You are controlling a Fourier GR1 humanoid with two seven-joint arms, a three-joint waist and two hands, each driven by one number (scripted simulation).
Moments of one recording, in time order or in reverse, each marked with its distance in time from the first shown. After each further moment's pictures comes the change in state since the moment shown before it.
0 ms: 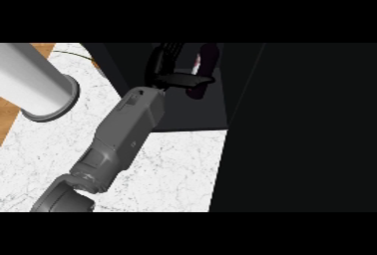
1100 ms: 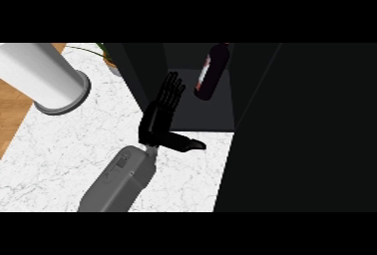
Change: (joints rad) left arm 0.592 0.022 -0.336 -0.674 0.124 0.032 0.120; right arm 0.033 -0.022 -0.052 -0.001 -0.001 -0.023 0.002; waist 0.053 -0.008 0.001
